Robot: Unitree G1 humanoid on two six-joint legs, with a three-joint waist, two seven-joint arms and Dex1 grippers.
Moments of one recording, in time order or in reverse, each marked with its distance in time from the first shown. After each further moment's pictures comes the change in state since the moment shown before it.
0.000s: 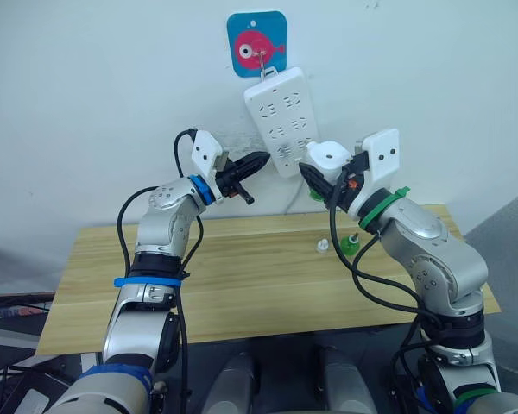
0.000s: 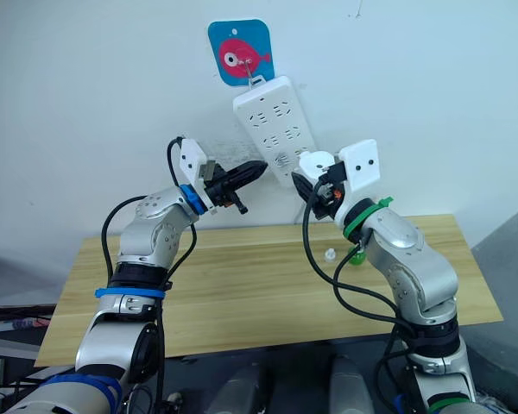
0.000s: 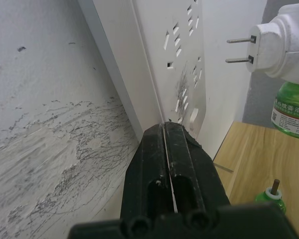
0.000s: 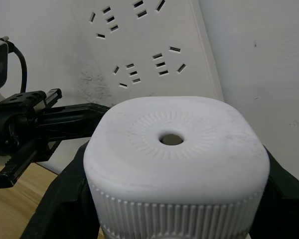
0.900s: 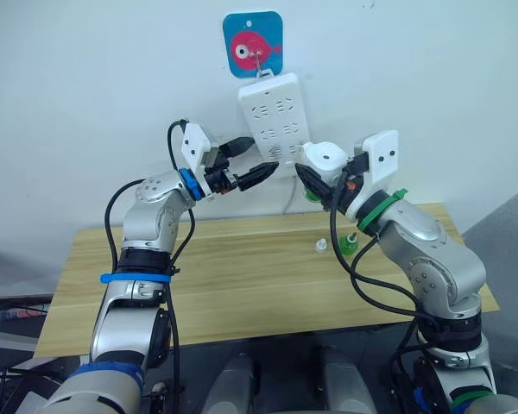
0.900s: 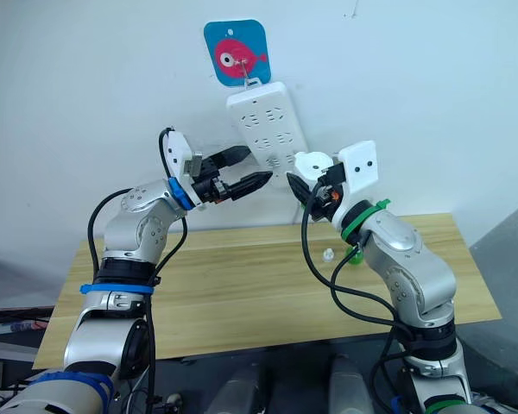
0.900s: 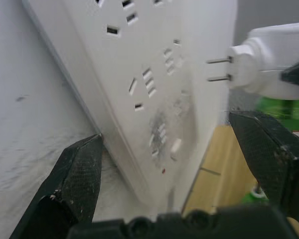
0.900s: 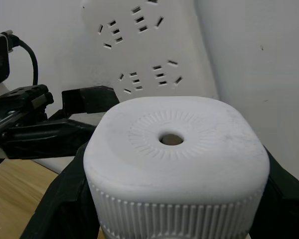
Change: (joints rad) left arm -0.026 0.058 -0.004 -0.007 -0.038 0.024 -0.144; right arm 0.012 0.031 -0.015 -0.016 0.018 0.003 0.017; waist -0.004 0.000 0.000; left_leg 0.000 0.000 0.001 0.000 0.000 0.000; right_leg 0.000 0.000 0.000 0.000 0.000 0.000
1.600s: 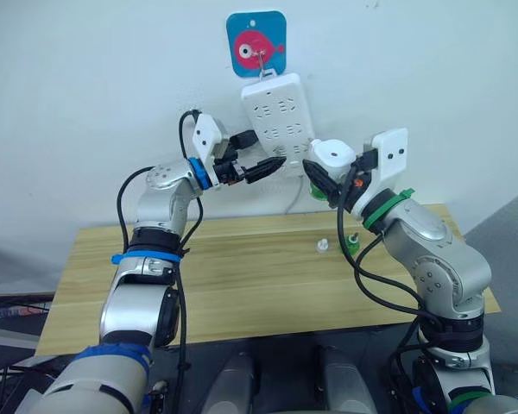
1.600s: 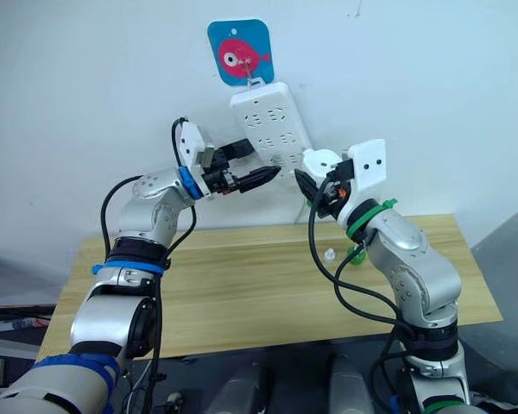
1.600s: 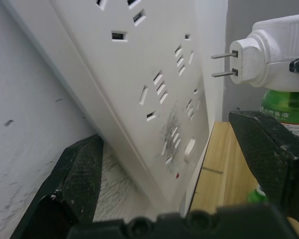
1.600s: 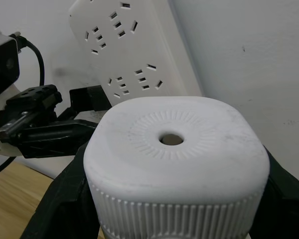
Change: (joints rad) left arm -0.145 -0.054 -0.006 0.279 0.076 -0.179 -0.028; right arm 0.002 0.015 -0.038 -0.006 0.008 0.019 -0.017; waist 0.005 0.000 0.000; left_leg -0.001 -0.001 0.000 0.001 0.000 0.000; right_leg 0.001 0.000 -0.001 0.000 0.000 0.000
